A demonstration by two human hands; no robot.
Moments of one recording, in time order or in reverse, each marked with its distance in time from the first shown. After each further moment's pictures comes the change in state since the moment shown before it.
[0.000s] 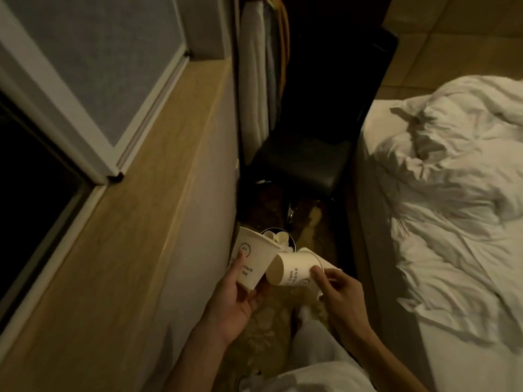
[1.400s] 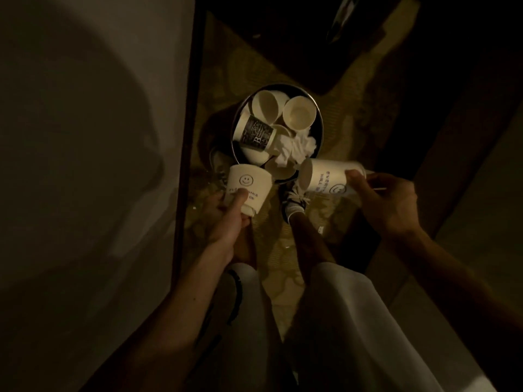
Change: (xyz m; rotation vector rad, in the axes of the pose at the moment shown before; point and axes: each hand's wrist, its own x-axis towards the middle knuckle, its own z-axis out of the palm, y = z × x) left_hand 0.534 -0.132 -0.116 0.502 0.816 -0.255; right_hand 0.489 0.285 0.041 -0.628 -0.165 0.590
